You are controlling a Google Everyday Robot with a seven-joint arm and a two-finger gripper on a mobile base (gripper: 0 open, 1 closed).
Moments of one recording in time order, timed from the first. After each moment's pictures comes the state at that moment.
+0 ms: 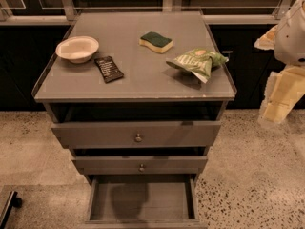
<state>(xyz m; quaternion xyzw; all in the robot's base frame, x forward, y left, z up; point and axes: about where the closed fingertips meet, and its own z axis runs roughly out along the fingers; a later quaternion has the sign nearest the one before) 0.438 -0.217 0.976 -0.60 0.78 -0.03 0.16</state>
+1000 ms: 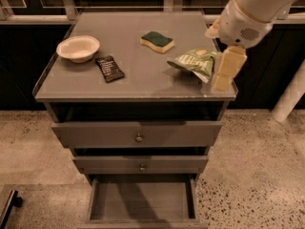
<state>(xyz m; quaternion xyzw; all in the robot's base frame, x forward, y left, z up) 0.541 -0.159 0.949 -0.66 0.73 0.02 0.19</state>
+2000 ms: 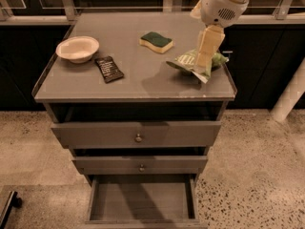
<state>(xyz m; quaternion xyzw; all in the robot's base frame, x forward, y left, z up) 0.615 -0.125 0.966 -0.67 0.70 0.00 0.23</state>
